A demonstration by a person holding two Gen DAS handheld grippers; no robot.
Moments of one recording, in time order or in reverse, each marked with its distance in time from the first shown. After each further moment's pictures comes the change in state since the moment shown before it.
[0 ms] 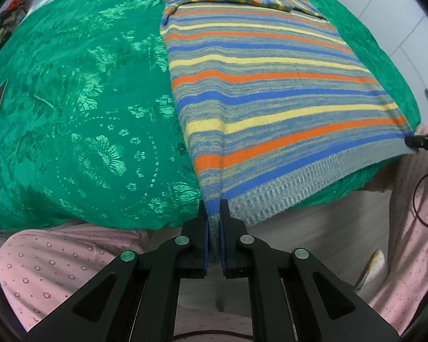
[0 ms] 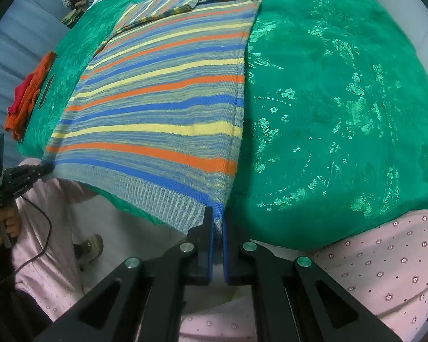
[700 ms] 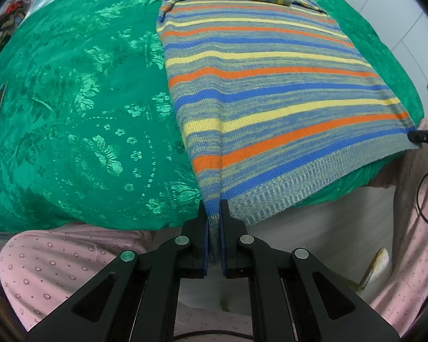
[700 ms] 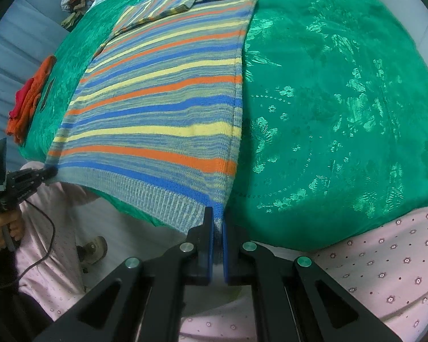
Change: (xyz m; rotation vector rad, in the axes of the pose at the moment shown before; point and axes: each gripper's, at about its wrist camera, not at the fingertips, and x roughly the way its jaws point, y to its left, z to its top) left arm 0.010 -0.011 0.004 0.014 0.017 0.019; right arm 0.002 -0.003 0.000 0.019 0.002 0.019
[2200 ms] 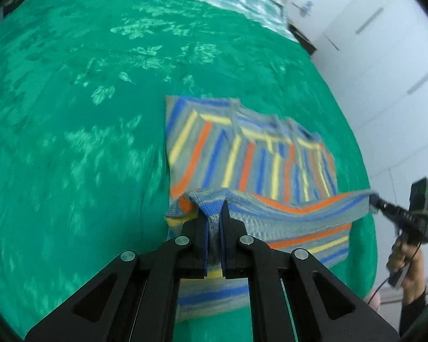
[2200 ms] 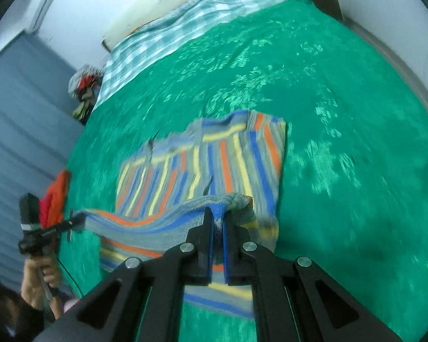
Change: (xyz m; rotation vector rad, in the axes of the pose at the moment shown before) left arm 0.019 0.107 0.313 -0.316 -0.215 -0.273; right arm -0.030 -0.040 0.291 0.186 -0.355 0.184
